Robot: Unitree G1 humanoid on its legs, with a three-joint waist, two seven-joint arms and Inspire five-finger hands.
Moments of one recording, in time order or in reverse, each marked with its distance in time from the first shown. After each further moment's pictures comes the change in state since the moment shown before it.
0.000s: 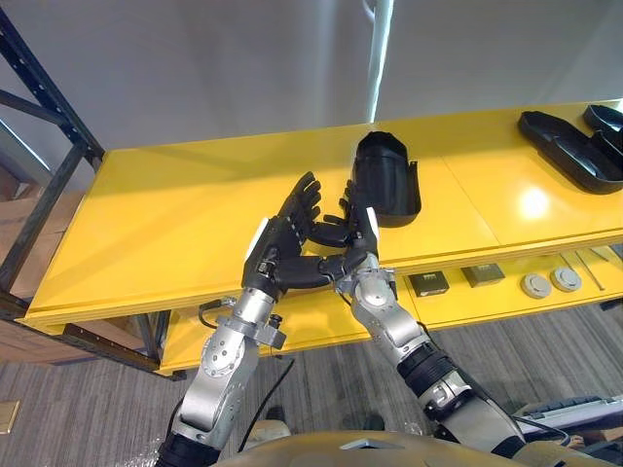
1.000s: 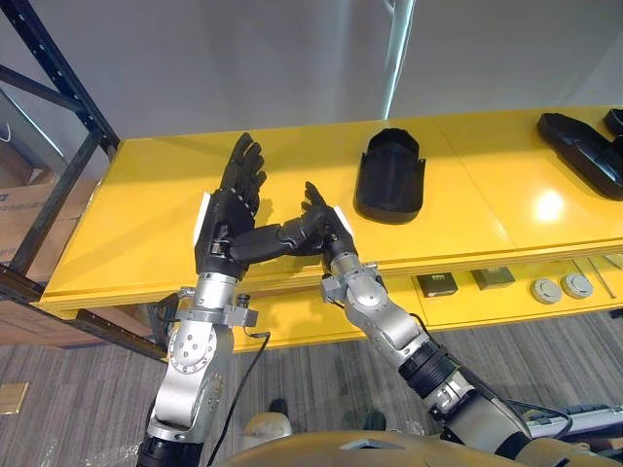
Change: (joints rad) left arm 0.003 0.010 0.148 -0.121 0.035 0.002 0.135; right arm -0.031 -0.036 0.118 -0.090 0.046 0.102 0.153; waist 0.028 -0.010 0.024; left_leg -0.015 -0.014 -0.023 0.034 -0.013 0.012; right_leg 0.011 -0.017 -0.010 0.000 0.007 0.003
